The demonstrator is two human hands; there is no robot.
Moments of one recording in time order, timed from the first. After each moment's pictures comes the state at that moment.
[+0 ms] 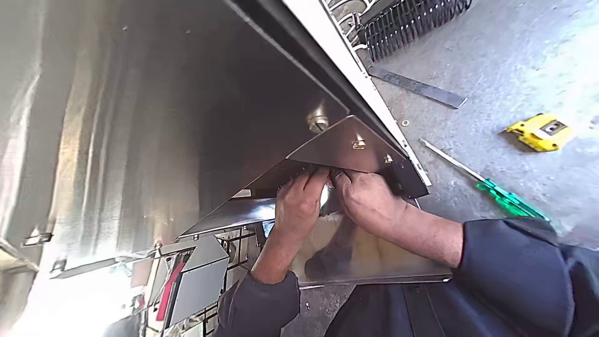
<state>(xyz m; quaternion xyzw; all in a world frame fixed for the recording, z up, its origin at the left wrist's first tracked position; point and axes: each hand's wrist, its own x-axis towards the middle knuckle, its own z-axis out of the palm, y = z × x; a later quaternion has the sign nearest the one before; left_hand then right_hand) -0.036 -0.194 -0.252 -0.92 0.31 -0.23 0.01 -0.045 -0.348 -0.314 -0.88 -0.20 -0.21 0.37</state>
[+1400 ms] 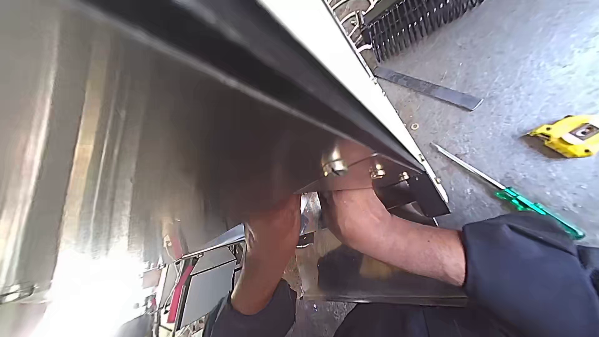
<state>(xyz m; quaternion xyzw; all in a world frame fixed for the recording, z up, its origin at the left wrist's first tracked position) -0.039 -0.196 -0.204 -0.94 0.21 -0.25 0.11 -0.036 -0.333 -0.265 -0.84 -0.14 -0.05 0.52</state>
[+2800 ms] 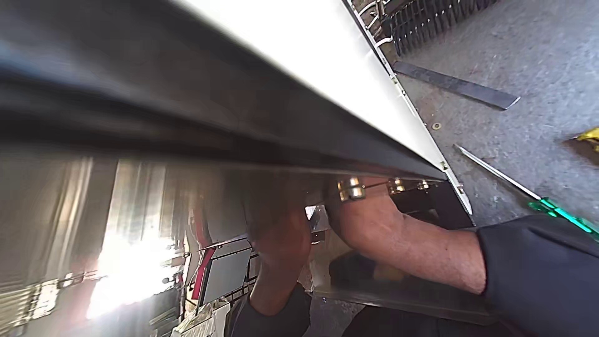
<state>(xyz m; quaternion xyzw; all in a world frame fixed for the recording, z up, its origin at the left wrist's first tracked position) -0.046 -0.189 -0.208 -0.91 0.20 -0.36 0.09 -0.027 -0.330 -0.259 -0.82 -0.16 -0.23 0.49</state>
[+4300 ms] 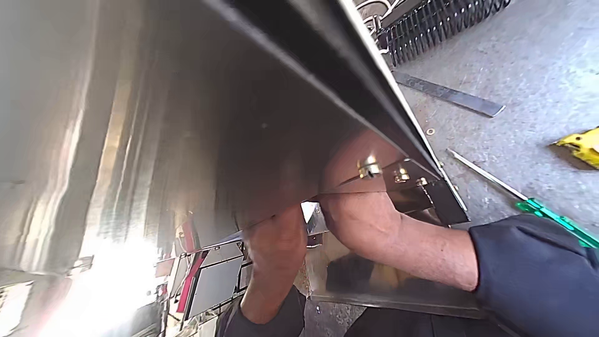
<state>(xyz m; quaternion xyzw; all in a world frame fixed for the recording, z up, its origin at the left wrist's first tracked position) -0.047 -0.194 -0.193 -0.91 0.20 -0.35 0.08 -0.026 -0.327 -0.250 -0.81 -0.17 -0.29 0.48</state>
